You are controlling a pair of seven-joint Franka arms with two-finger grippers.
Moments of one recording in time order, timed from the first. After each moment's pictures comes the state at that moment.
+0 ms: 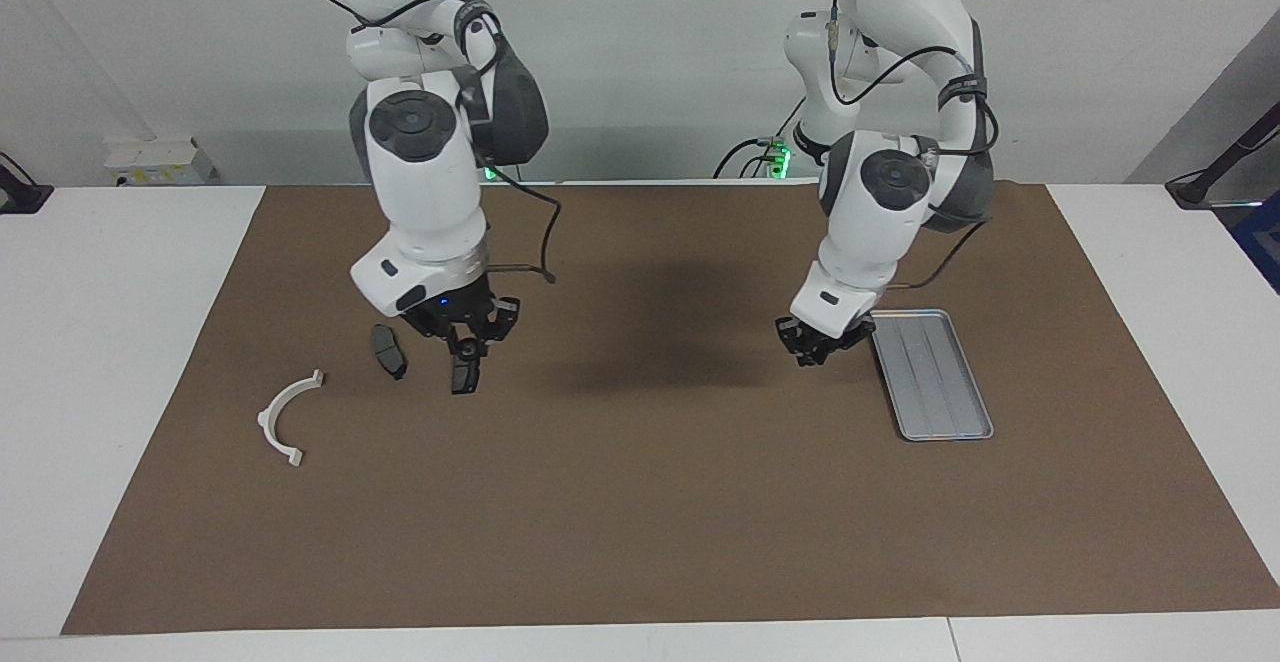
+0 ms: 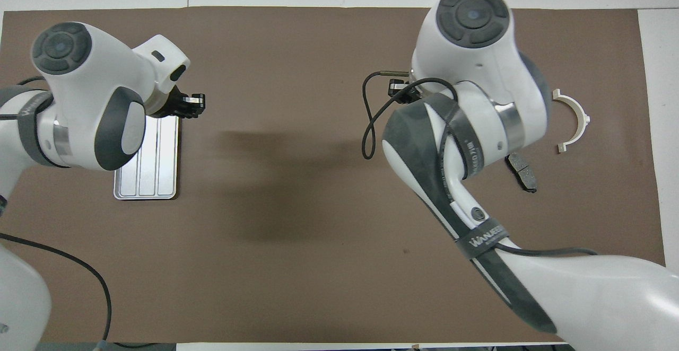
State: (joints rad) left arm -0.45 0.28 0.04 -1.77 -0.02 2.08 -0.41; right arm 0.20 0.37 0.02 -1.39 -0.08 1.76 0.25
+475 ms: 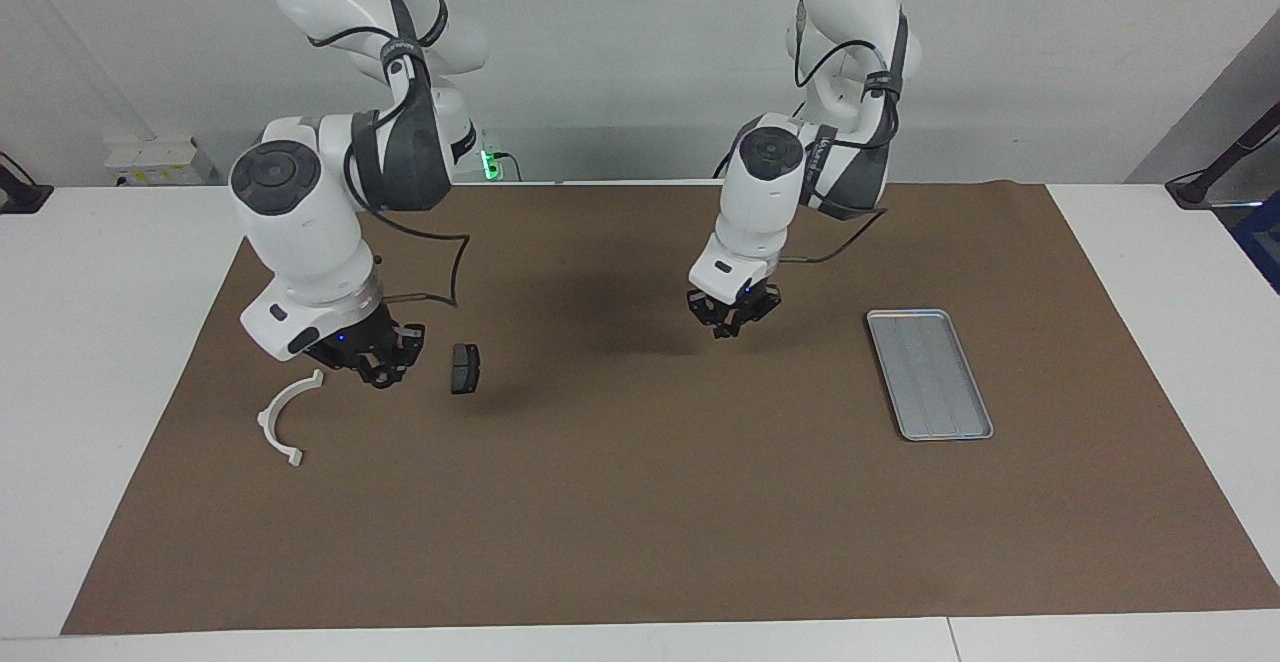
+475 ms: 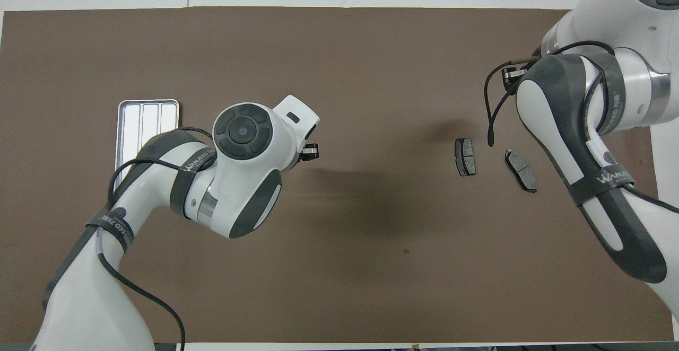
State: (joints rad) left arm -0.64 0.24 0.04 -1.91 -0.02 2.23 -0.60; right arm 0.05 0.38 0.02 -1.53 -0.08 1.92 0.05
